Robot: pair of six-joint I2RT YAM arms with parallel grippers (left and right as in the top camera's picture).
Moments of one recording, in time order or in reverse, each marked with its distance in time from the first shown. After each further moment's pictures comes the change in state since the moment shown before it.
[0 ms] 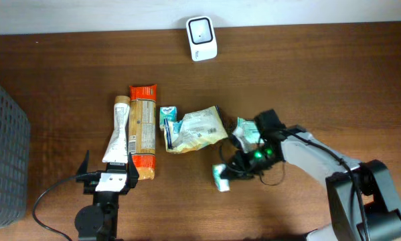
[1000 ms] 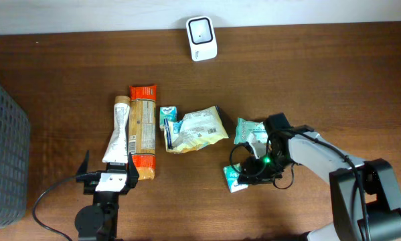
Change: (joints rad) left arm 0.000 0.000 0.000 0.000 0.000 0.000; right arm -0.064 0.006 -0.024 -0.105 0.298 -0.129
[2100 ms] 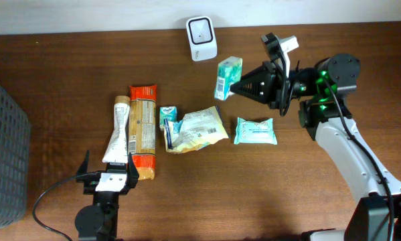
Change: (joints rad) left arm 0.000 0.000 0.000 0.000 0.000 0.000; right arm -0.149 -0.130 0.288 1.587 -0.892 0.919
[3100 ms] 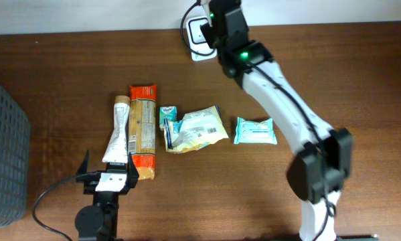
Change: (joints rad) left arm 0.000 0.000 0.000 -0.002 0.000 0.000; right arm 0.377 0.566 0.884 -1.060 1.917 -1.190
